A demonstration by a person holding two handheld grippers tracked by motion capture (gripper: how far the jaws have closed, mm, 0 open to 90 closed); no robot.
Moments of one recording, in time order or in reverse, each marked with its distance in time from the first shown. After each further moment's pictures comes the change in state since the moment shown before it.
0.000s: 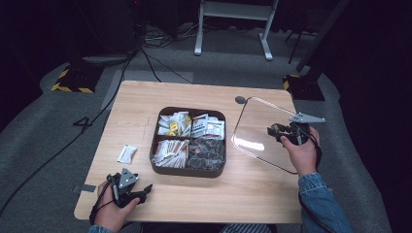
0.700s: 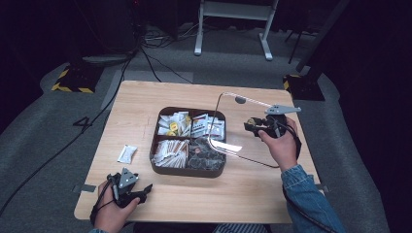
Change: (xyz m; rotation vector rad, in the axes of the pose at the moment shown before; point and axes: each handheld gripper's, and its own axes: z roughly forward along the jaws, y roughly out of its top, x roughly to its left) left arm 0.000 0.000 0.001 -0.004 0.001 -0.004; right arm 0.060 0.047 0.026 0.000 0.131 -0.078
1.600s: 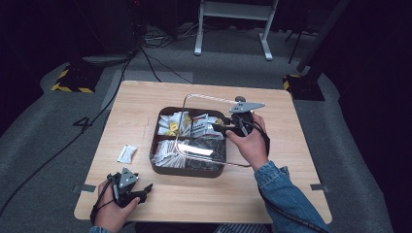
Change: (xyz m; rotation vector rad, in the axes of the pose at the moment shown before) left arm 0.000 0.001 0.000 0.002 -0.002 0.000; right arm 0.075 0.040 0.048 0.020 0.115 -0.080
